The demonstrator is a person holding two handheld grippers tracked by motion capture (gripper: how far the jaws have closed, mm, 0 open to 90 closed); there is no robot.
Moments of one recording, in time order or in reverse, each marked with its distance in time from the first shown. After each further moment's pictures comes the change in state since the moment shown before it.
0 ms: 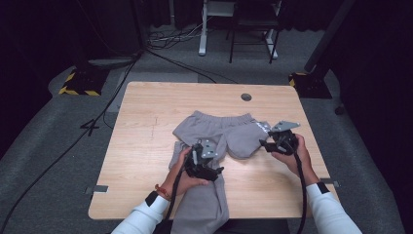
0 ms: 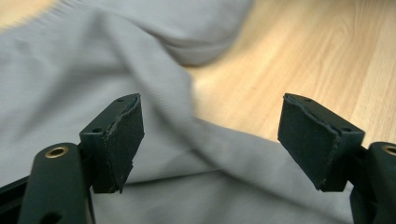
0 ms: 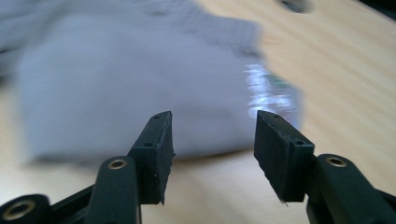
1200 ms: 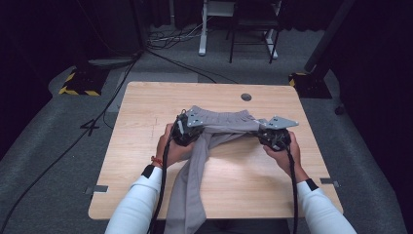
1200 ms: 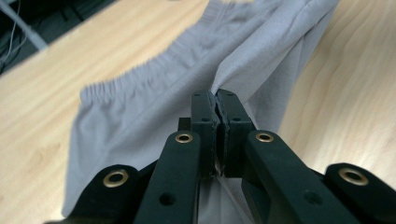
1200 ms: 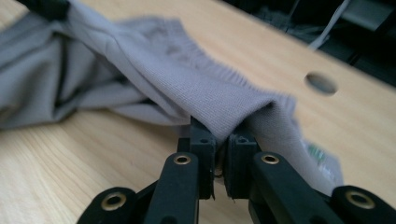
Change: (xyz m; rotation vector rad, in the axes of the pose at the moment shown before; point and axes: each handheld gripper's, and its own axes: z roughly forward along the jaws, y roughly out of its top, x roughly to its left) left arm 0.091 0.032 -0.035 -0.105 0.159 -0.021; right arm 0.024 0.042 -0.020 -0.226 0.050 -0.001
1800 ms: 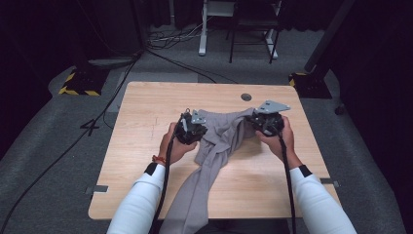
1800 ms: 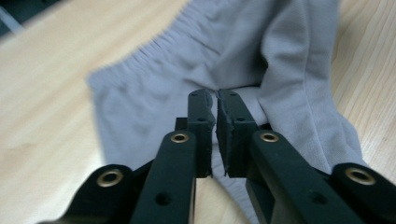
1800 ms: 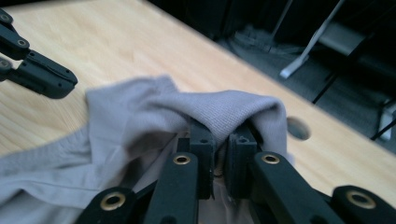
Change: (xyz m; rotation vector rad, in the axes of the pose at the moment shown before) left arm -0.001 -0.005 0.030 0.076 -0.058 -0.040; right arm 0.003 0.050 0.022 0.009 -0.057 -0.049
